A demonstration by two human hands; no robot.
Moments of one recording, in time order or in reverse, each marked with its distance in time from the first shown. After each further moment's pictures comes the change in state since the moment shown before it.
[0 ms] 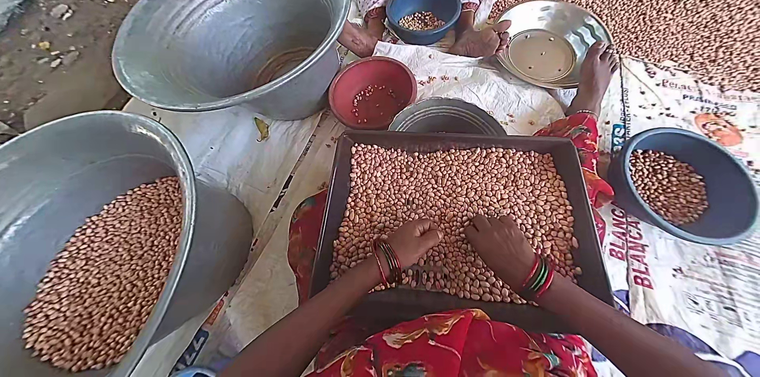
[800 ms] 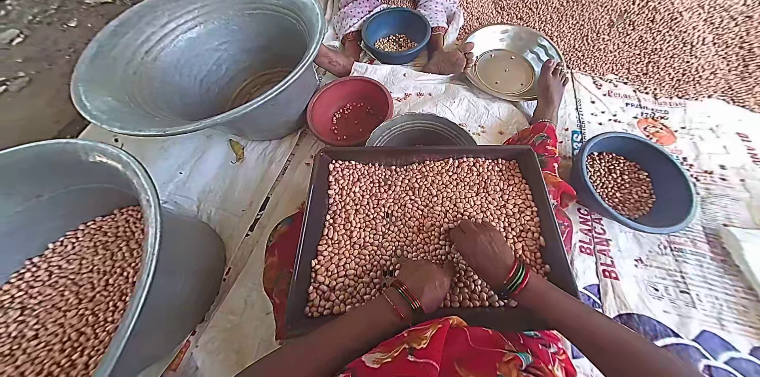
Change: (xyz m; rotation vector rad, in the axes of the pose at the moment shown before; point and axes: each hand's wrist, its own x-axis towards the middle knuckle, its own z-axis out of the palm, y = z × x) left_hand 0.006 0.029 0.068 1.047 -0.300 -0.029; right_hand -0.005 0.008 -0.004 0.090 -0.039 0.141
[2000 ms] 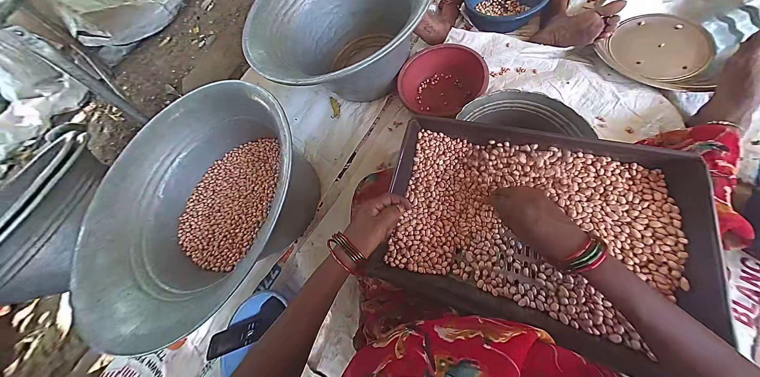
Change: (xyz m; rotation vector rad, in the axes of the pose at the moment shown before) left_hand -0.123 -0.133 0.024 -1.234 0.940 -0.151; right_hand 0.069 -0.027 -0.010 0.363 0.041 -0.387
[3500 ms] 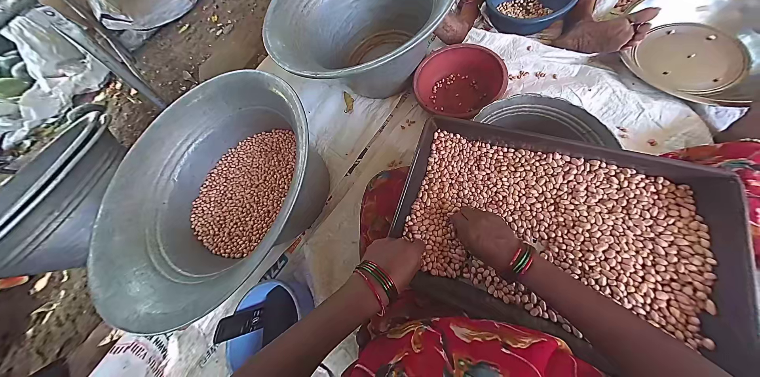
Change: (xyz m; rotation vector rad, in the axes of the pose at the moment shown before) left_hand -0.014 0.020 0.026 1.210 -0.597 -0.395; right_hand 0.036 -0.048 0.058 -0.069 -0.200 -0.011
